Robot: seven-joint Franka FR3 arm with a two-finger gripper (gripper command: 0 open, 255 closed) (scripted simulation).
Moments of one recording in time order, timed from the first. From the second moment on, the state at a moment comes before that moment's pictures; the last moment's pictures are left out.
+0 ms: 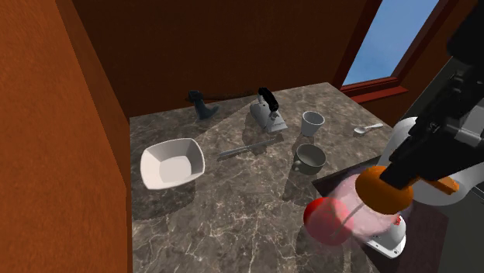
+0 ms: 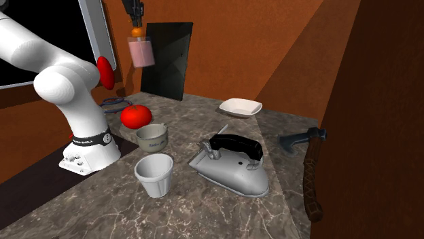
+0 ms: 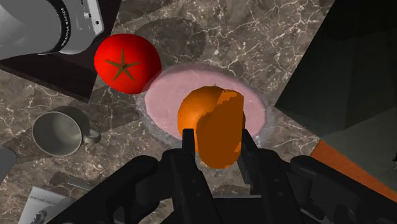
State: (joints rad) arm 0.40 -0.80 0.53 -2.00 0.39 1.30 0.86
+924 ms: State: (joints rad) arm 0.43 -0.86 0.66 -2.04 0.50 1.33 0.99
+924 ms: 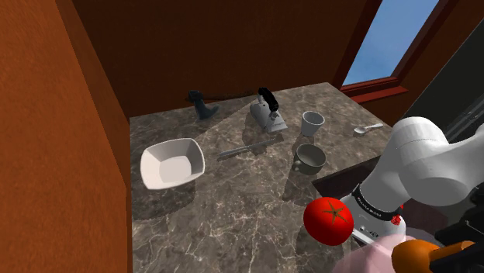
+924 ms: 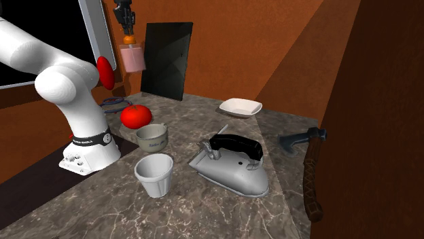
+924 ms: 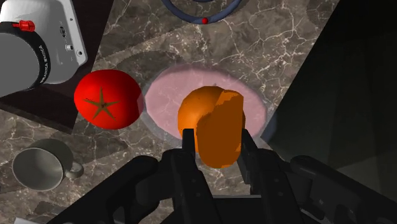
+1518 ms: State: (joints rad) arm 0.45 -0.91 0.70 -2.18 0.54 1.42 0.97
